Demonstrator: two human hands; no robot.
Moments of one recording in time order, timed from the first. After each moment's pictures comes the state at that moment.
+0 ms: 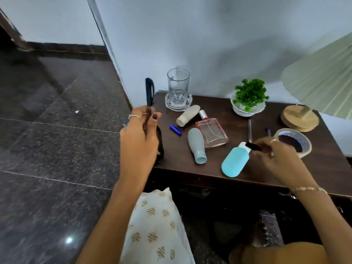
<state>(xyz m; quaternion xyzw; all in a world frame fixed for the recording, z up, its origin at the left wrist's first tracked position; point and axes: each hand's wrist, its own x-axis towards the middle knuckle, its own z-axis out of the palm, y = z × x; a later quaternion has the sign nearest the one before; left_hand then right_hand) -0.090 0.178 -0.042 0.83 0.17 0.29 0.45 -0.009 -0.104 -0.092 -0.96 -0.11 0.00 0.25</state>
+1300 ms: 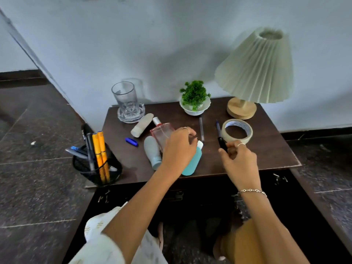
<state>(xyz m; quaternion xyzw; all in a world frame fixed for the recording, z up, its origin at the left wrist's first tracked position) -0.006 0.030 -0.098 0.94 0.00 0.06 0.35 -0.049 -0.119 -0.101 -0.90 0.14 -0.07 0.42</state>
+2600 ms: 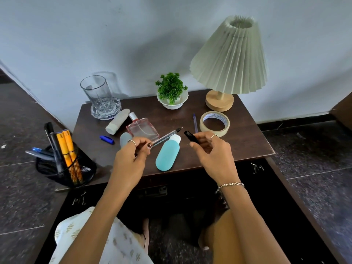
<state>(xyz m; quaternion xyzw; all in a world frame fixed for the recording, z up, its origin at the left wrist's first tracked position) -0.062 0.067 -0.086 0.88 0.07 0.04 0.46 -0.051 -0.127 -0.091 -0.86 0.06 -0.03 0.51</state>
